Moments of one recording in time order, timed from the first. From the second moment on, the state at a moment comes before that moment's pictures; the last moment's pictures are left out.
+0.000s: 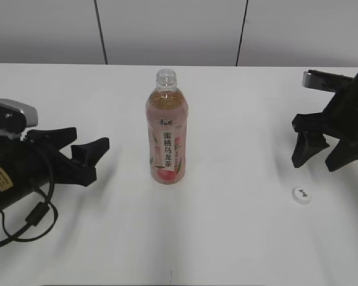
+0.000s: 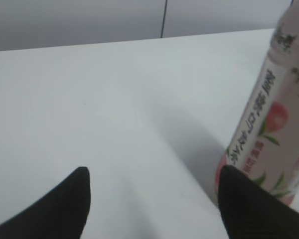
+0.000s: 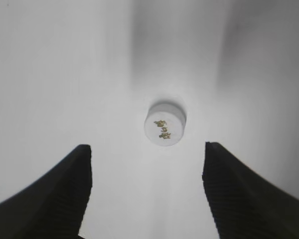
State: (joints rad) left arm -0.33 1.89 -0.35 0.25 -1.20 -0.24; right arm 0.09 1.85 -1.14 0.31 0.93 -0.19
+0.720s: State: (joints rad) left arm 0.01 1.79 -0.33 0.22 -1.10 -0.26; right arm 0.09 1.84 -1.14 0.31 0.94 -0.22
